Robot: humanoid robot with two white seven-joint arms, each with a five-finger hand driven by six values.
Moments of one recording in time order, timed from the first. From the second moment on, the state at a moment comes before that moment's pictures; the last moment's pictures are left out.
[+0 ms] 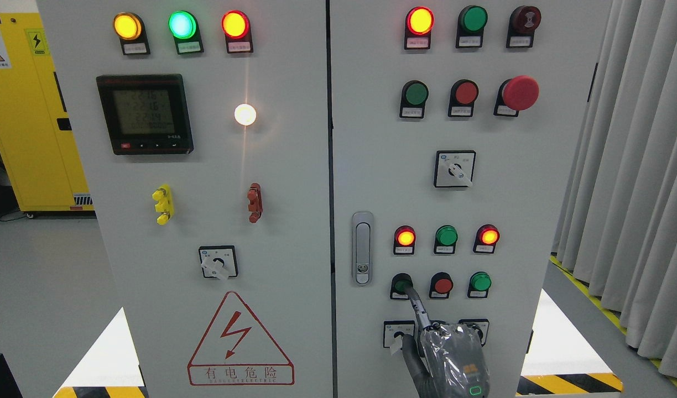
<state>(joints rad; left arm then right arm) 0.06 -0.10 -0.05 -0.10 0.07 -0.13 -0.05 -0.26 0.12 0.09 -1.56 1.31 -0.21 -0.29</state>
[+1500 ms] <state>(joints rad) 0.06 -0.10 -0.05 -0.10 0.07 -0.13 -0.05 -0.09 0.12 0.15 -1.75 0.83 -0.30 -0.24</state>
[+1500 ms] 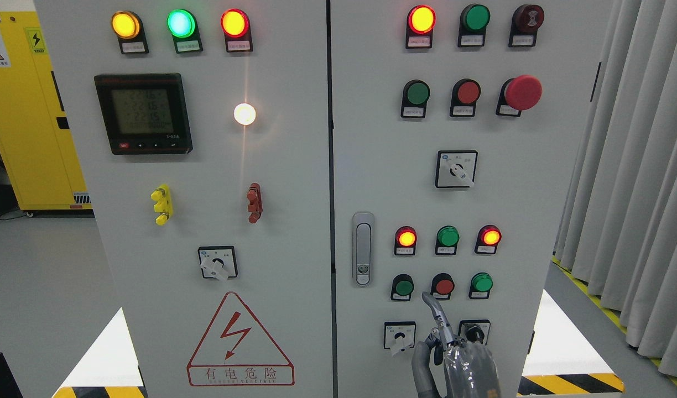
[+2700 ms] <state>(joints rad) 0.06 -0.10 -0.05 -0.10 0.07 -0.13 -0.05 0.06 0.12 0.23 -1.89 0.31 -0.36 -0.10</state>
